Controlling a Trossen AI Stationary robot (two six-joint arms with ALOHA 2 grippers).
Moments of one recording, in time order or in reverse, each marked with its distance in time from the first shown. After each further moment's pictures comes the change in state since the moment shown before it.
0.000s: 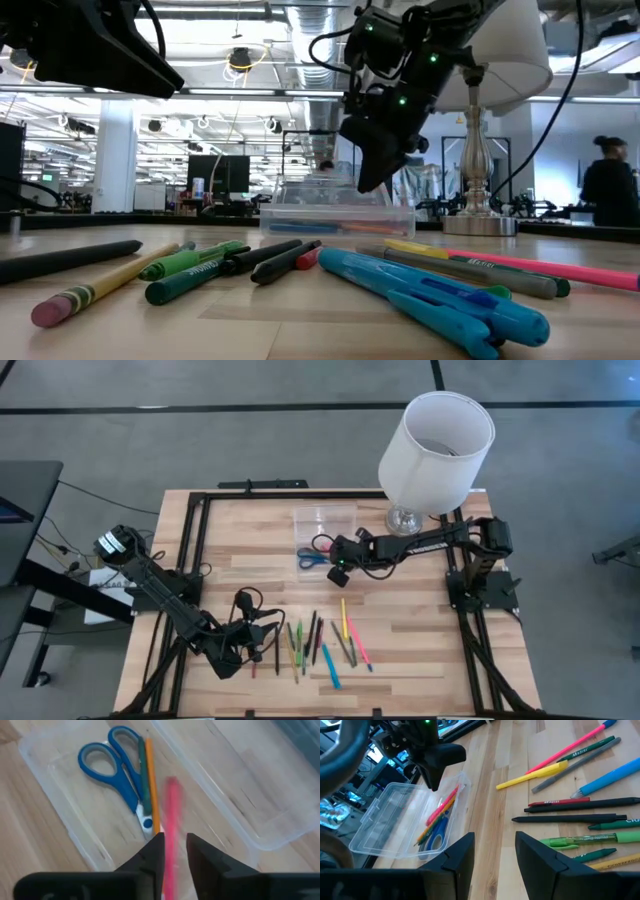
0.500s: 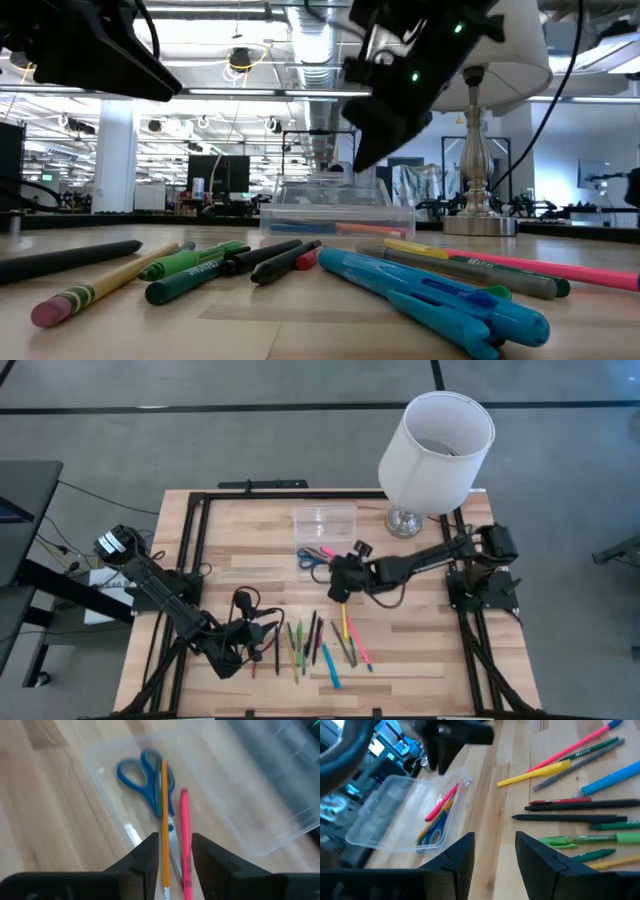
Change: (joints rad) left arm 0.000 0.000 0.000 -0.029 0.000 -0.081; right arm 0.206 -0.013 0.002 0.009 0.259 -0.017
